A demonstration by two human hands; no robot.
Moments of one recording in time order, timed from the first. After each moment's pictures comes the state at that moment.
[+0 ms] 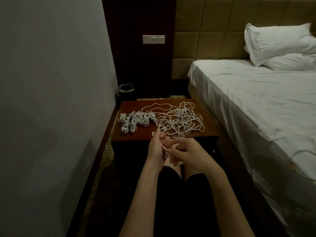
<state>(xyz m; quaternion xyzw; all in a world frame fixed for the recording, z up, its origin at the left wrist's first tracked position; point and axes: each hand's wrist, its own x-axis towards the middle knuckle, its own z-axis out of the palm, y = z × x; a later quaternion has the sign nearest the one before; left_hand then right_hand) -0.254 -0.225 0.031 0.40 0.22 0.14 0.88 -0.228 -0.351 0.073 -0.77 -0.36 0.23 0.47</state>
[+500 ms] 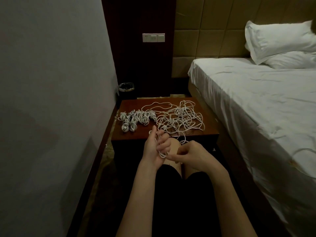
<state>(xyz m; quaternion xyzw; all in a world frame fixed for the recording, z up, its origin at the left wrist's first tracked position) -0.266 -0.217 0.038 0.24 0.13 0.09 0.96 -0.213 -0.356 0.056 -0.86 -0.35 0.20 0.31</state>
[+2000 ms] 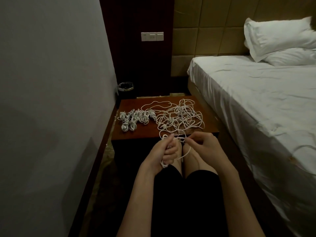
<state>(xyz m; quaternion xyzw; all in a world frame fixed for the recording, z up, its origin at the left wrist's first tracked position) -0.268 -0.222 0.025 0.48 0.11 -0.05 0.87 -0.199 -0.374 0.054 -0.84 -0.29 0.06 0.45</state>
